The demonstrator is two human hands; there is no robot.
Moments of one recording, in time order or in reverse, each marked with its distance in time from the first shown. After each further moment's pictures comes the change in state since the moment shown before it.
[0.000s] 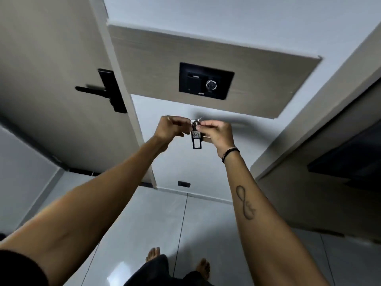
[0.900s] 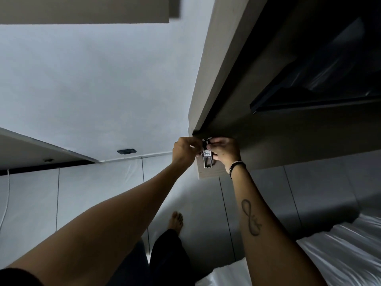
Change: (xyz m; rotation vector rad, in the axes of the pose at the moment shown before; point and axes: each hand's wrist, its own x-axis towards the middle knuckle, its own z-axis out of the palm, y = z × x) left_hand 0.032 -0.236 0.382 0.354 -0.258 -0.293; right_hand -0.012 0.294 -0.288 -0.044 0.392 0.595
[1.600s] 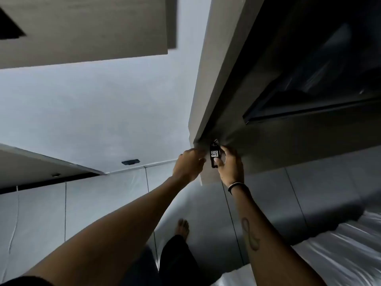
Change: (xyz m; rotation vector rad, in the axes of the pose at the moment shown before) left_hand -0.019 0.017 -0.010 0.614 -0.096 0.401; right_hand -0.033 0.017 -0.008 -0.581 0.262 -0.350
